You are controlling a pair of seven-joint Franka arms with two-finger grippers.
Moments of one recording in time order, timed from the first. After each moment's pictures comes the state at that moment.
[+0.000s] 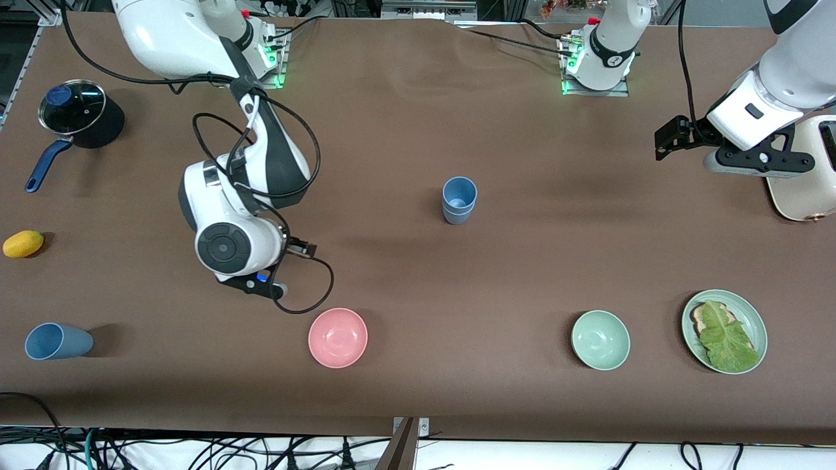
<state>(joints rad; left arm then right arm) -0.01 -0.06 -0.10 -1.76 -0.01 1.63 -0.04 0.41 0.69 -0.09 -1.27 0.05 1.66 0.59</state>
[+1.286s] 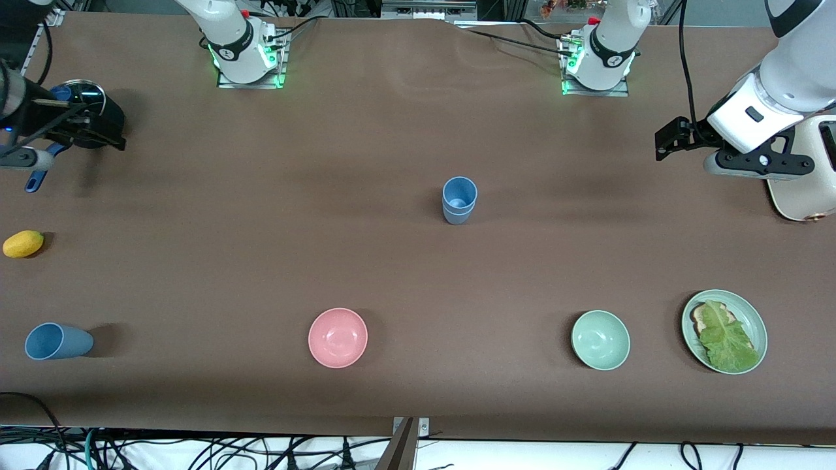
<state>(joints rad) -0.01 -0.05 -0.10 -1.75 -0.01 1.61 -0.04 -0.03 -0.03 -0.01 -1.70 -0.03 1.53 0.03</state>
